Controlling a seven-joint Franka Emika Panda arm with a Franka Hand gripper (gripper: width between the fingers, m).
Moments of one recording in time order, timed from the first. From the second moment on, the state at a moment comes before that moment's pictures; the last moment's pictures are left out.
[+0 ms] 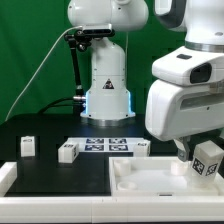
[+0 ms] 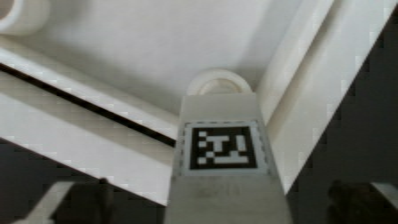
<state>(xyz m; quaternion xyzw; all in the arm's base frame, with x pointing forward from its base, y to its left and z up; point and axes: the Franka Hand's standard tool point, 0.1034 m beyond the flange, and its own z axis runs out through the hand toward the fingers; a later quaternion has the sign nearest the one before) 0.631 0.113 0.086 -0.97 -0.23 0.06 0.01</state>
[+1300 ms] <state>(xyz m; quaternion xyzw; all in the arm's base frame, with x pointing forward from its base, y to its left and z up) 0.629 0.109 0.086 -1.00 0.06 -0.01 0.04</state>
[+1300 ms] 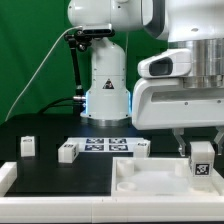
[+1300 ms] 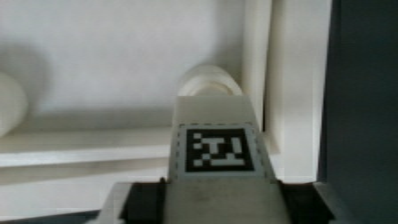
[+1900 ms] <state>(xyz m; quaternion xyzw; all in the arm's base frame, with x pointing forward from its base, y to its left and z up) 0.628 0.112 0.085 -0.95 0.32 0.00 0.04</state>
